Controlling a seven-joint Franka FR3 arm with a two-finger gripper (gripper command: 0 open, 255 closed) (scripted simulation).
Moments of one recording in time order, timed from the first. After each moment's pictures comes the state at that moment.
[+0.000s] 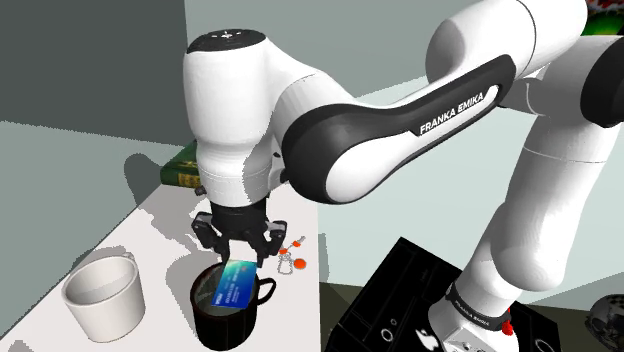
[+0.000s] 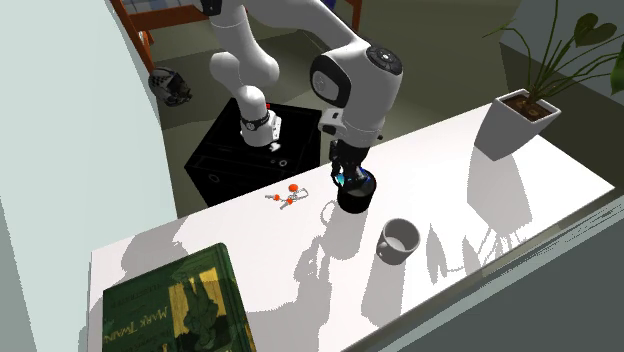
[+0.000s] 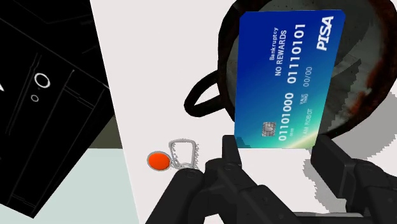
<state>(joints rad) 0.05 0.17 0.87 -1.89 -0.28 1.92 1.94</state>
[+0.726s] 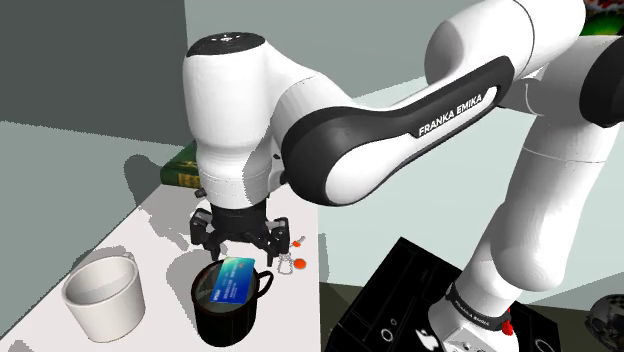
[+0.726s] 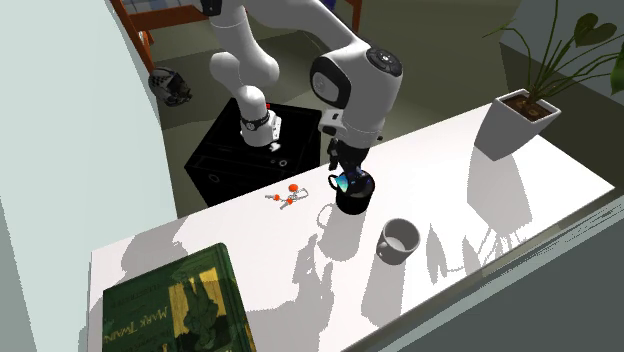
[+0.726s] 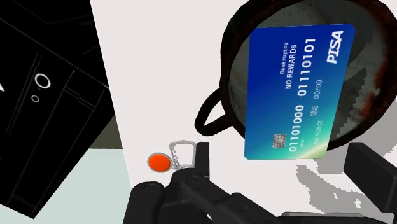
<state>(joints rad) 0.06 0.17 0.87 -1.89 -0.28 1.92 1.95</state>
